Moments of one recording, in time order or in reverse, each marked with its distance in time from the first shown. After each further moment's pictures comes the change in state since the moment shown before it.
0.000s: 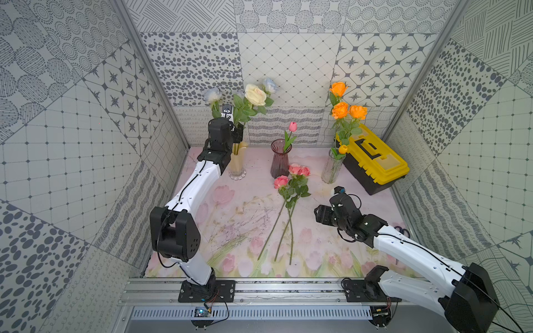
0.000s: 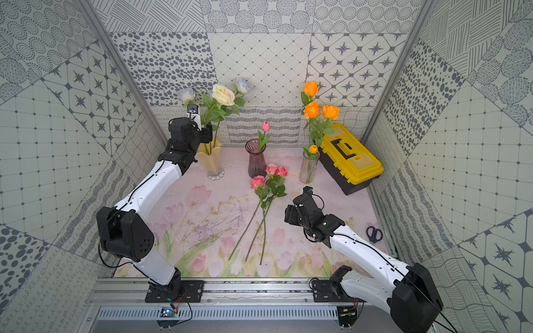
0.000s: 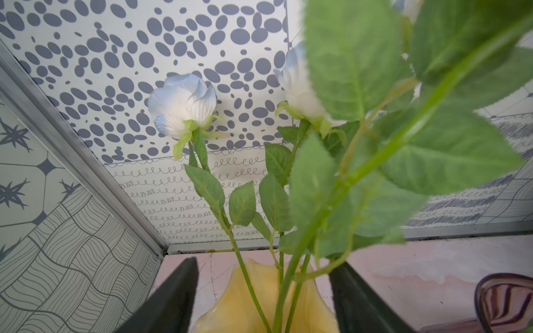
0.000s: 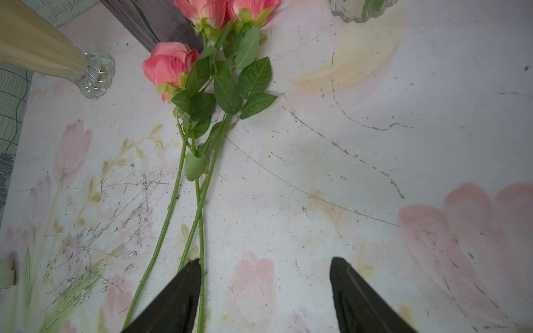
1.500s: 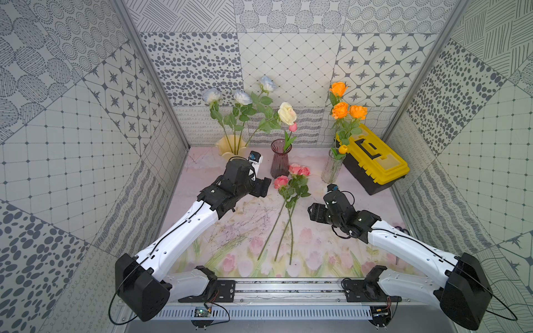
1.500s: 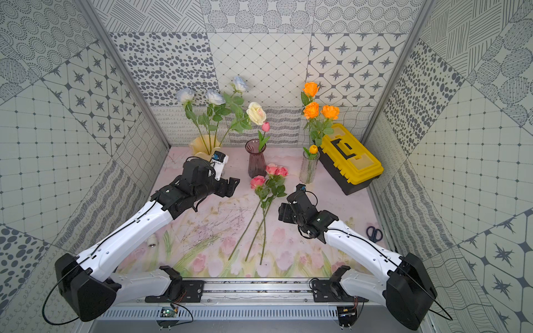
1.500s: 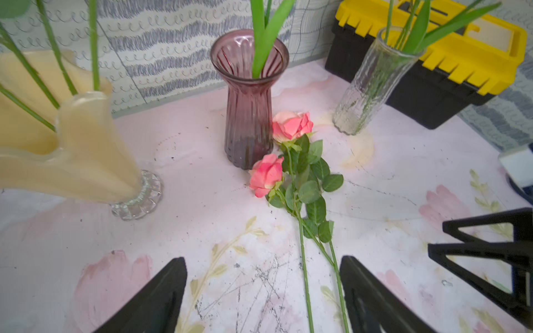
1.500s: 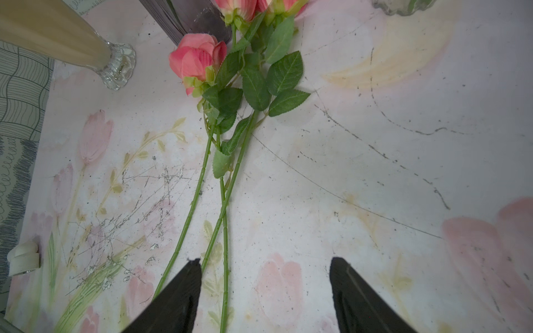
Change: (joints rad) left arm -0.348 -0.444 -0.424 -0.442 0.217 -0.195; right arm 0.042 0.069 0.056 0.022 -0.024 0.016
